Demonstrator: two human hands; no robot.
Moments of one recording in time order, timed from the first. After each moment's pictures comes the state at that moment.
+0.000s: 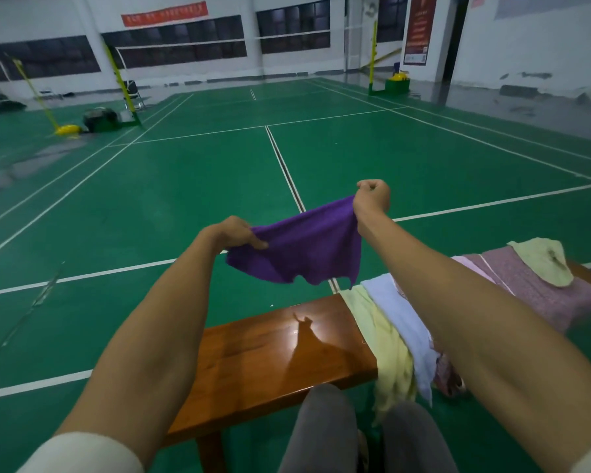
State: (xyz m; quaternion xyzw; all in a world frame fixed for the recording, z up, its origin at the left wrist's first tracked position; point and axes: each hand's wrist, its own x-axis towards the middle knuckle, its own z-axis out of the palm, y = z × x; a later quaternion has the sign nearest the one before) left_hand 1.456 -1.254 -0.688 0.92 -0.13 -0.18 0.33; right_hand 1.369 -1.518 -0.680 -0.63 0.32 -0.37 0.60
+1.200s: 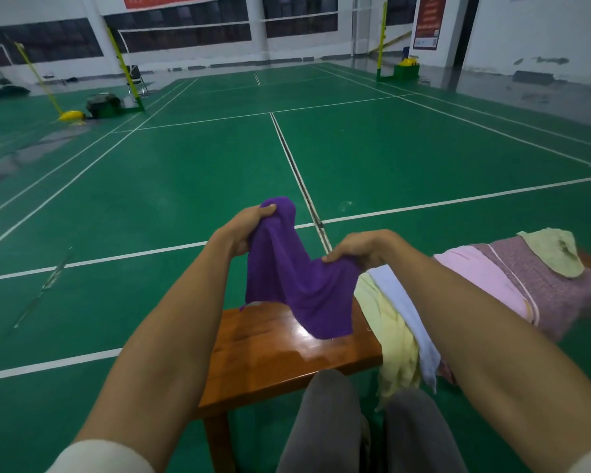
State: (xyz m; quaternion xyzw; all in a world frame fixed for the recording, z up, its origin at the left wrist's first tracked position) left_hand 1.426 -1.266 -0.703 0.72 -0.04 -0.26 0.64; right_hand 1.324 -1.499 -0.734 -0.79 0.19 0.27 0.52
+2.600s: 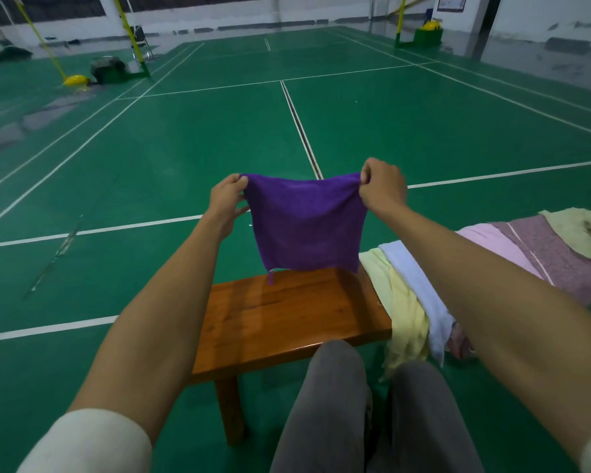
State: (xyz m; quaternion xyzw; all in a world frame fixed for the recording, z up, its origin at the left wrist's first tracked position) left_hand 1.442 -1.213 -0.733 0.72 -0.05 -0.07 0.69; right_hand 1.346 -1.500 -0.727 -0.91 0.19 -0.25 0.25
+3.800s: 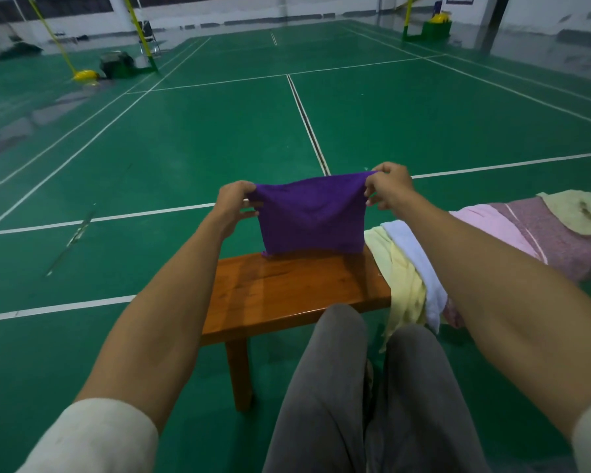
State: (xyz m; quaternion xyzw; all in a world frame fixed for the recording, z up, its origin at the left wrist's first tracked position) left_hand 1.375 -1.186 -0.752 0.71 -0.01 -0.11 0.69; right_hand 1.272 -1.479 -0.733 -0.76 0.26 -0.16 0.57
